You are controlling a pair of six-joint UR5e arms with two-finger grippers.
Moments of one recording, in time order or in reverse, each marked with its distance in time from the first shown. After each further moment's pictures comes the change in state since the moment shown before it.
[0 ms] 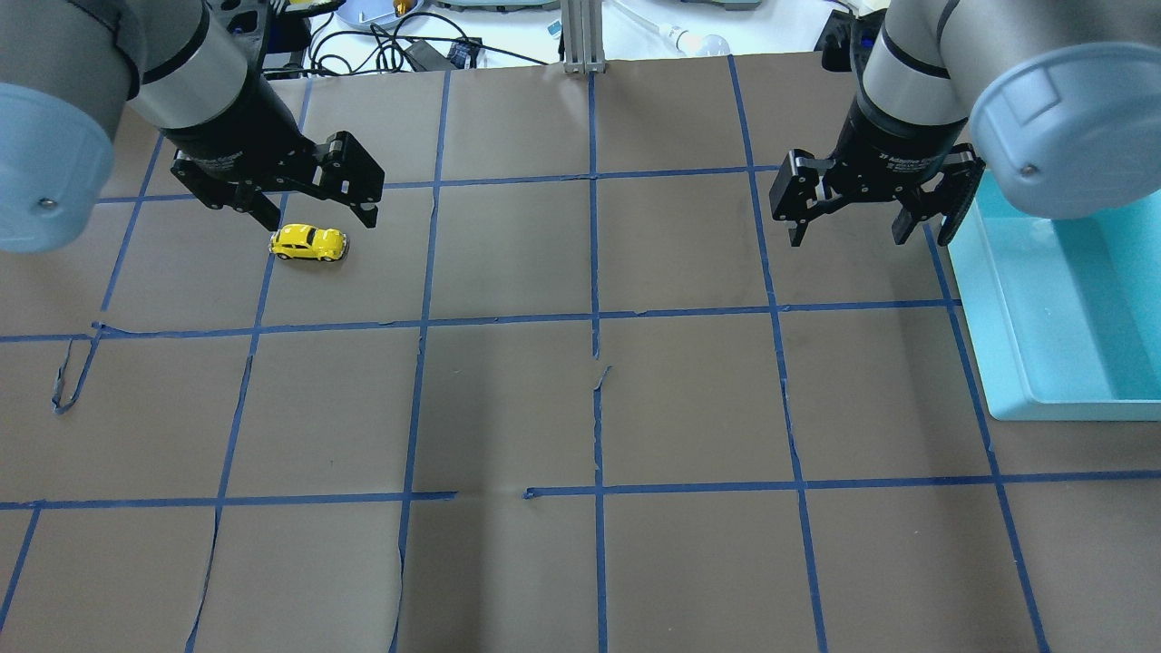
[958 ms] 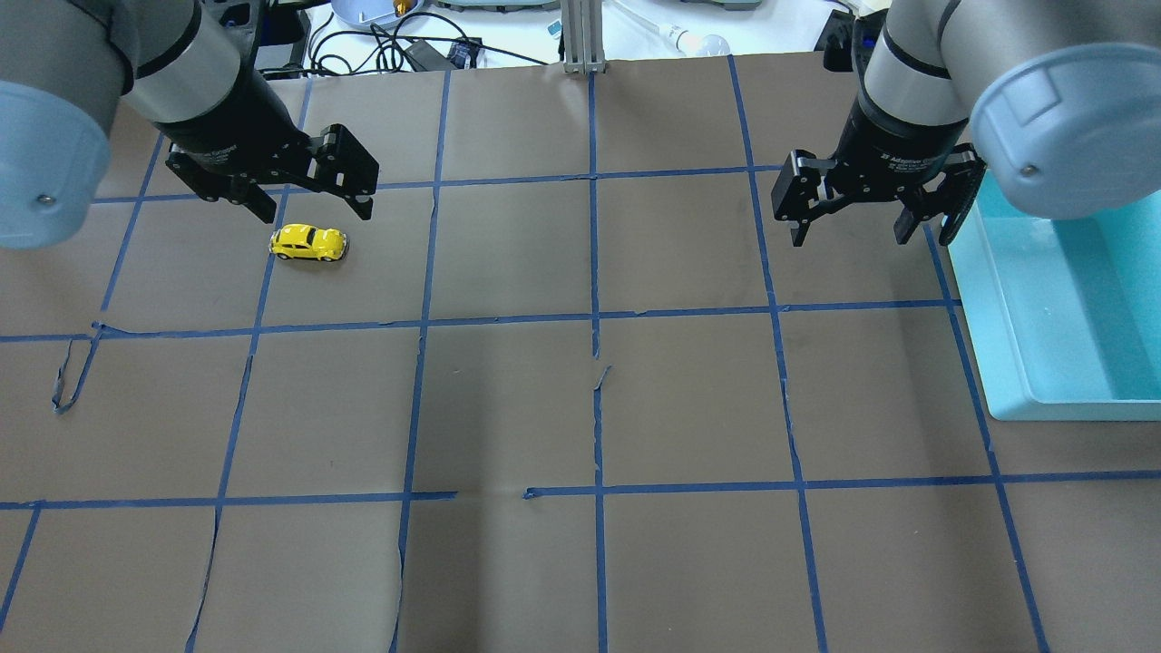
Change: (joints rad) left arm 0.006 -0.004 0.001 0.021 -0.001 0.006; right arm -0.001 0.000 0.002 0.000 -0.008 0.001
